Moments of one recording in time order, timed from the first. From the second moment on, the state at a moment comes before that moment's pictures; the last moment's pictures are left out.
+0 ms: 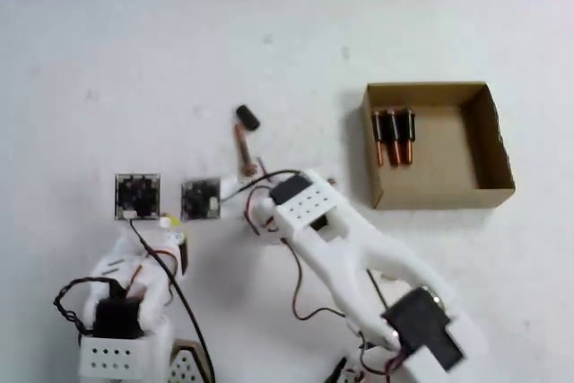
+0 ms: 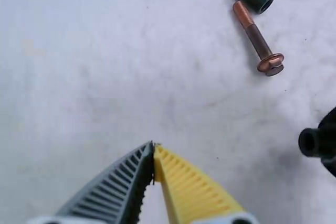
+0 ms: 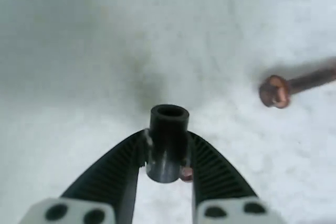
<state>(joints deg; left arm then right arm) -4.2 -104.0 97.1 62.2 5.0 -39.3 -8.0 38.8 47.8 56.1</state>
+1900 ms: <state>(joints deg) -4.2 -104.0 97.1 66.9 -1.8 -17.2 -63.2 75.6 27.8 7.8</state>
